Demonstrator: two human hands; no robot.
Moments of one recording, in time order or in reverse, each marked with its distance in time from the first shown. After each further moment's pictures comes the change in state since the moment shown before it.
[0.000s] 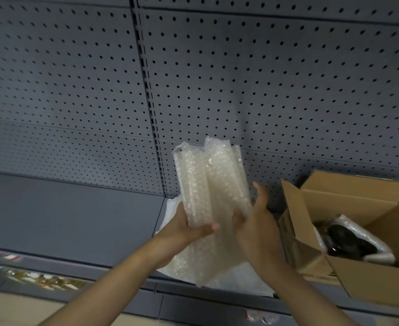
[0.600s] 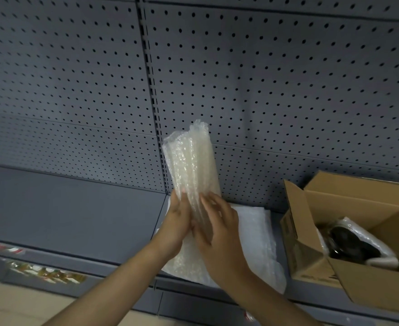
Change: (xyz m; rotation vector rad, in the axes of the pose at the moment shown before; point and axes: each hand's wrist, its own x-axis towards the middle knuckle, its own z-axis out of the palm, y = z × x) left_hand 0.017 -0.004 0.003 -0.089 0.295 0.073; right_hand -0.034 -0.025 0.041 0.214 -0.136 -0.374
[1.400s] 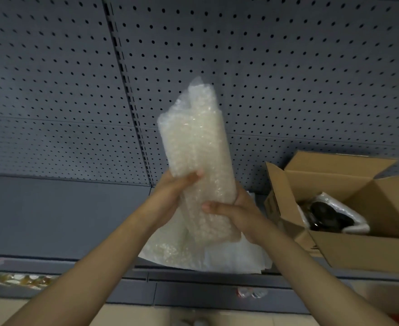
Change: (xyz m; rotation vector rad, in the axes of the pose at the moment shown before) left_hand 0.019 0.034 0.009 -0.226 -0.244 0.065; right_hand 0.027 0.037 -0.058 0.767 -0.211 0.483
